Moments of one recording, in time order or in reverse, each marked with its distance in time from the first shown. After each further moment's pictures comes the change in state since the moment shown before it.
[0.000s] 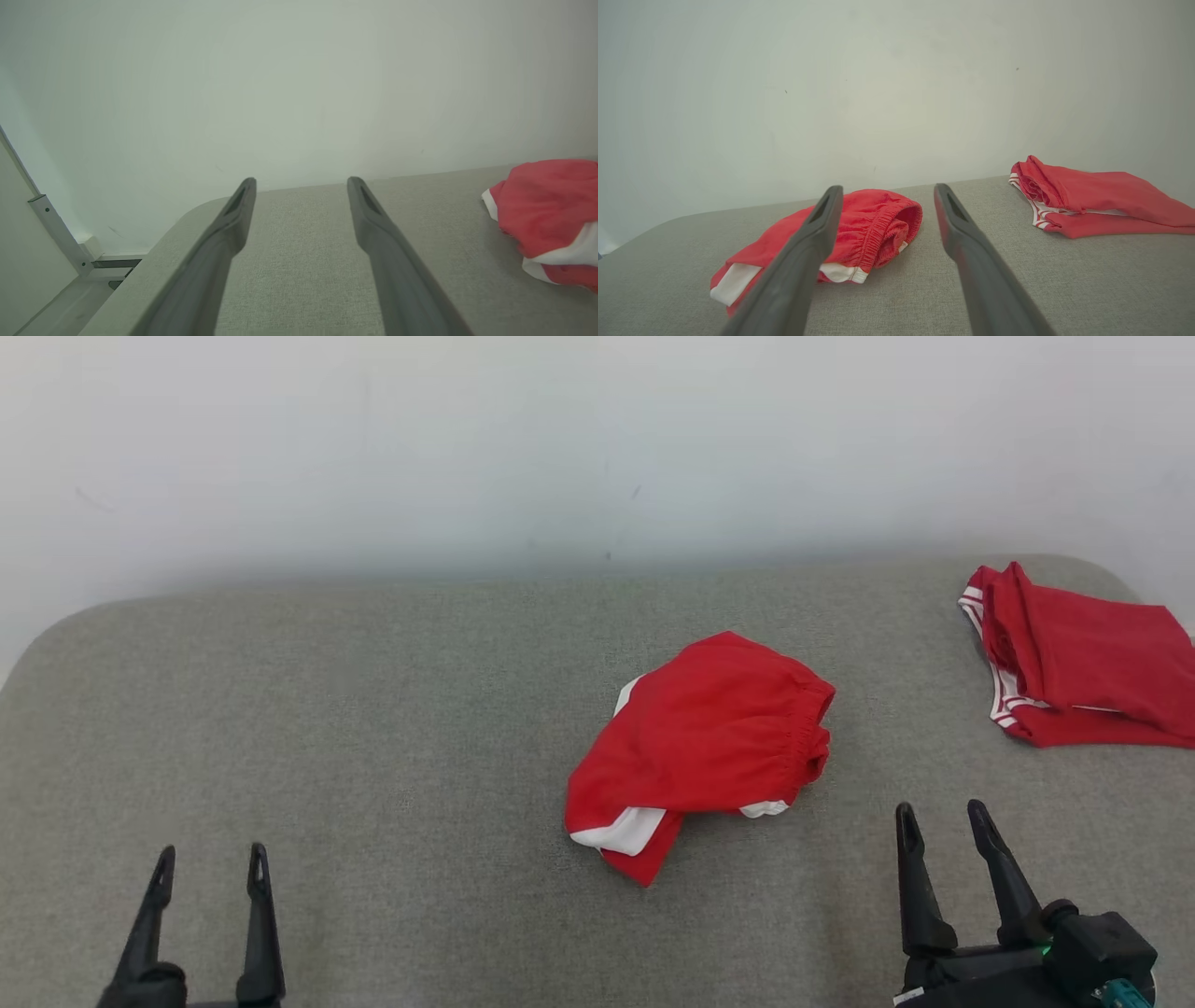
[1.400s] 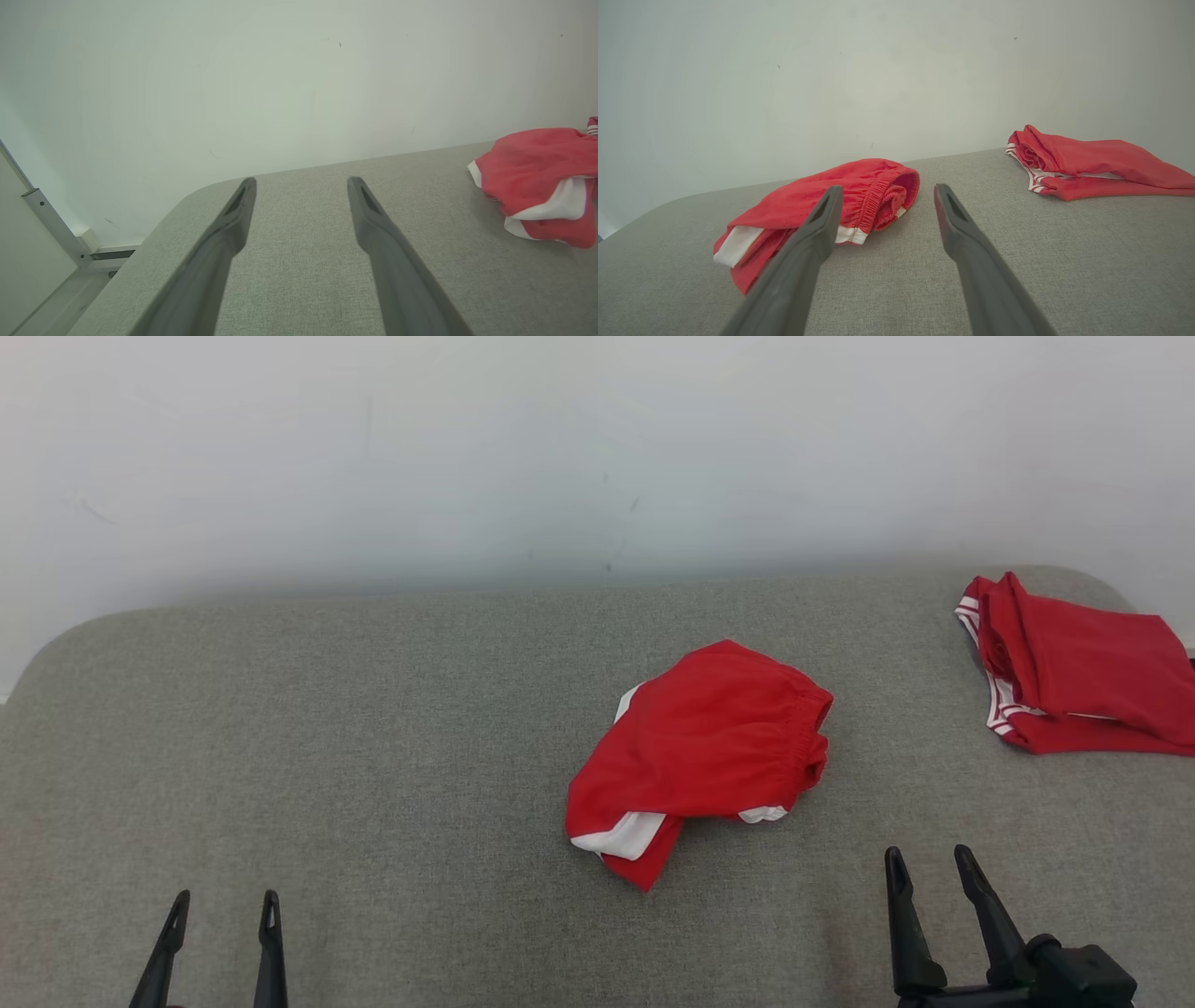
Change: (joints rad) left arm 0.099 -0.100 0.119 0.002 0.145 -0.142 0.000; right arm 0.048 0.013 0.003 0.045 0.002 0.000 0.000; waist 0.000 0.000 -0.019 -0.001
